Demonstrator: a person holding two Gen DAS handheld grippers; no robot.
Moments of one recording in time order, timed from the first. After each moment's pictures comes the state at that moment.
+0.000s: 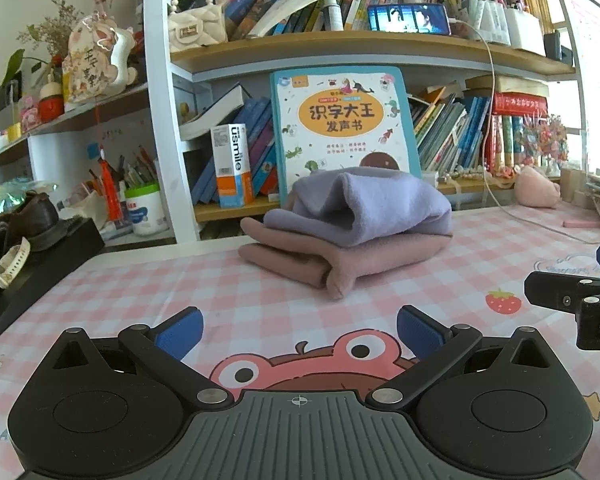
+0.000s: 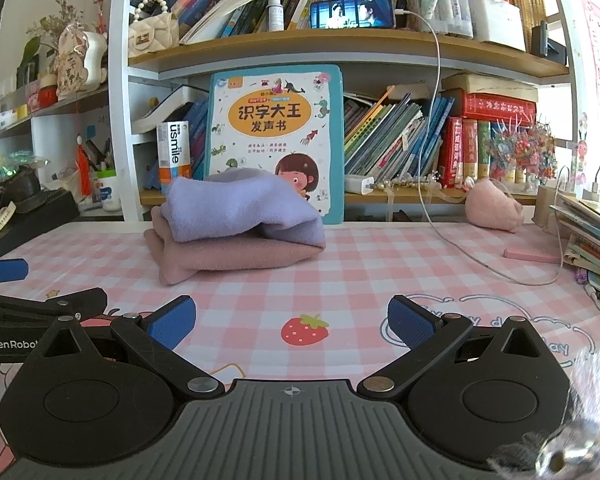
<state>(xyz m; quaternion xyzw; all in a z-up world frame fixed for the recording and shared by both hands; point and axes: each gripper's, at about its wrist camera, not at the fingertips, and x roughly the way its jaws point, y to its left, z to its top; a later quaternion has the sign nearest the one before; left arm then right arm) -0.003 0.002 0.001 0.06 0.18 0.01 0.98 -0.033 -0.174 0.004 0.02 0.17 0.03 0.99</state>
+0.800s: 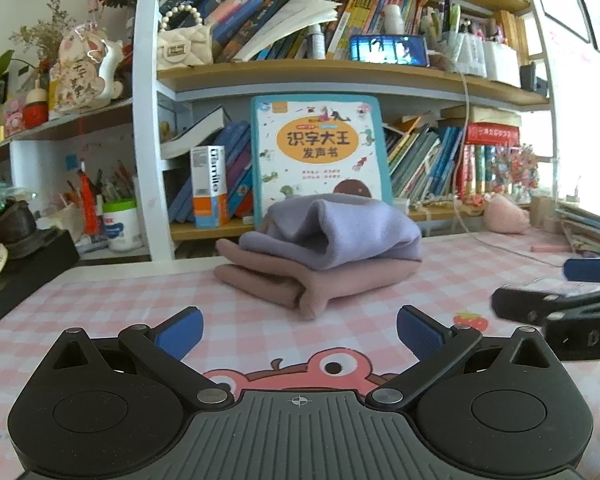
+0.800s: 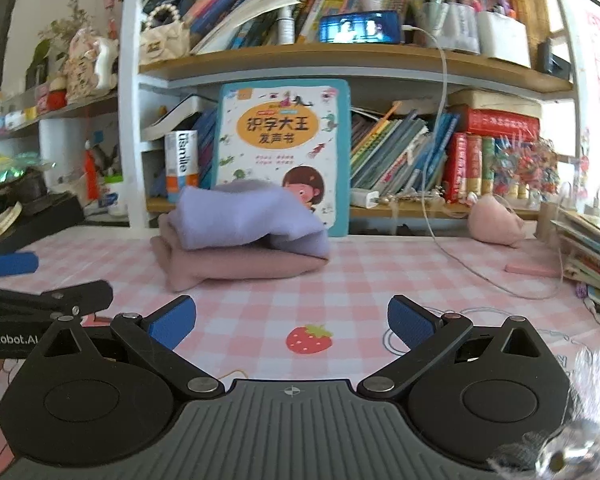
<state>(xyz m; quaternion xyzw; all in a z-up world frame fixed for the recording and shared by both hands) -0.013 0.007 0.004 0.04 0.15 -0.04 0.99 -0.042 -0.168 0.007 0.00 0.14 0.04 0.99</state>
